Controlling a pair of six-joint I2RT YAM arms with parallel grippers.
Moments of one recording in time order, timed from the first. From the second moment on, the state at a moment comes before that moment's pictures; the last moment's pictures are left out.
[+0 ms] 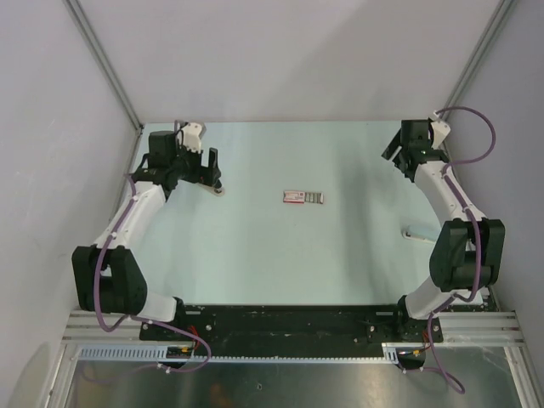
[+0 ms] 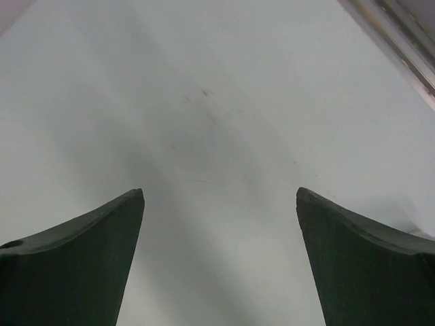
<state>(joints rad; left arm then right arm) -0.07 1.42 1.15 -0.36 0.29 0.14 0.03 1.60 1.33 -0.45 0.41 0.56</state>
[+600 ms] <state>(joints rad) -0.07 1.45 1.15 -0.36 0.31 0.14 -0.08 1.70 1.23 -0.96 0.49 0.93</state>
